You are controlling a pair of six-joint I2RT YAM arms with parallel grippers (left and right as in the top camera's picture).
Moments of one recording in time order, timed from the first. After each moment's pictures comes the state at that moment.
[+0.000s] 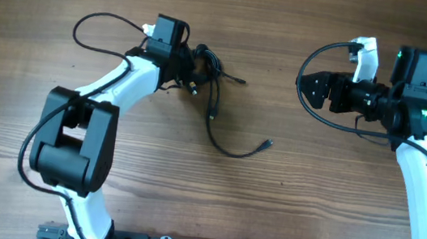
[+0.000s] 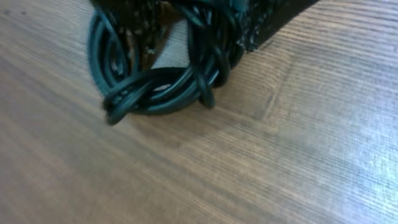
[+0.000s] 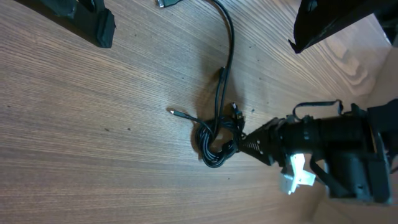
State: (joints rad) left arm -0.26 1.95 1.23 -0.28 0.01 -0.75; right arm -0.04 1.37 1.17 -0.70 -0.68 0.00
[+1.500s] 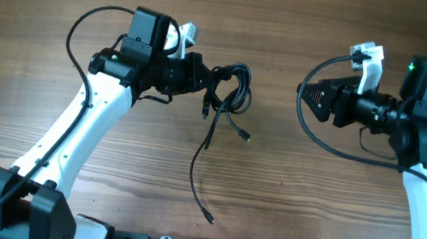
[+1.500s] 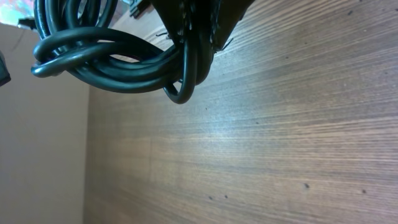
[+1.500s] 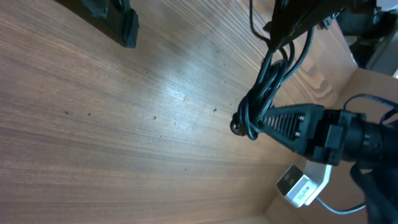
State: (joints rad) left arm -0.28 1.56 1.24 -0.64 0.63 -0.53; right arm -0.04 1.23 1.17 -0.77 -0.81 -0.04
